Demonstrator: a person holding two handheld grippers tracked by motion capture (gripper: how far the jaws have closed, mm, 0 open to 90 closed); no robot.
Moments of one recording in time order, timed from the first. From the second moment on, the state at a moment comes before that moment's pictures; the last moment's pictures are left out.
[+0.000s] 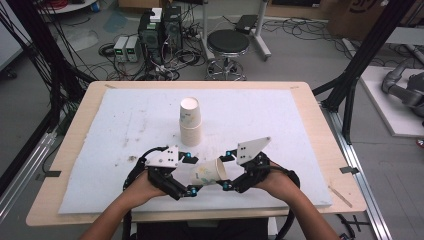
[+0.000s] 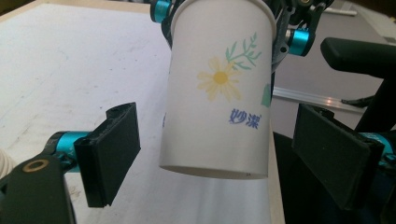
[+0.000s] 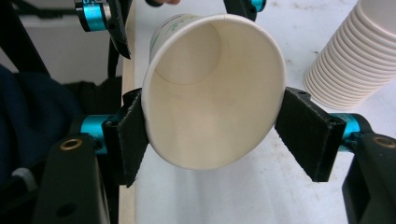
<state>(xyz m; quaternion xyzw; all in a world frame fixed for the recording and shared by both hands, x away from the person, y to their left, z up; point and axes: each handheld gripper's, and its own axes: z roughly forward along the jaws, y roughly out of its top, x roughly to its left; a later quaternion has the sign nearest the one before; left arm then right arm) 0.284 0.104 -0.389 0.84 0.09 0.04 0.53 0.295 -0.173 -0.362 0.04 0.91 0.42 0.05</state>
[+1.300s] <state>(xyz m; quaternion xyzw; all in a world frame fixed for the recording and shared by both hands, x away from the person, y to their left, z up) 0.291 0.082 -0.389 0.90 0.08 0.05 0.43 0.294 -0.113 -0.337 -0.03 0.97 0.22 0.09</state>
